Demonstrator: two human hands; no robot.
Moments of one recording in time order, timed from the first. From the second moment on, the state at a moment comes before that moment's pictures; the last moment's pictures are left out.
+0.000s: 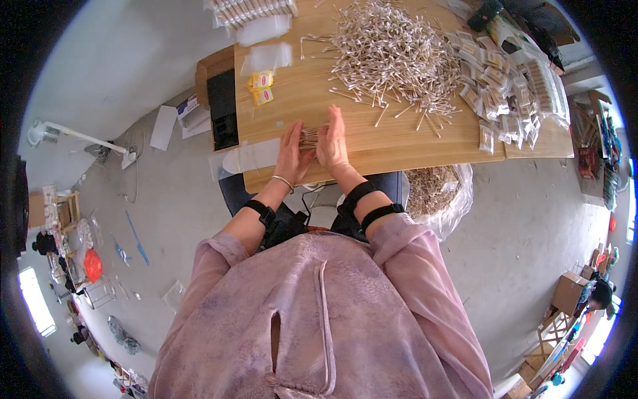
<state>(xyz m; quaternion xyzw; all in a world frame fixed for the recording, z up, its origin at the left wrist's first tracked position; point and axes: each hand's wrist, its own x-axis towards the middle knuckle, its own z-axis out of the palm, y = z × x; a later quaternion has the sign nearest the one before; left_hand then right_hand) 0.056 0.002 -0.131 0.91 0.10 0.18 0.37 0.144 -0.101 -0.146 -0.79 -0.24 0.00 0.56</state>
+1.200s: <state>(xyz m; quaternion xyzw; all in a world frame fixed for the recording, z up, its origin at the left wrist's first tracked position) 0.053 -0.005 -0.113 0.98 0.07 0.04 0.15 0.159 -0.150 -0.138 -0.85 -0.33 -0.06 0.41</state>
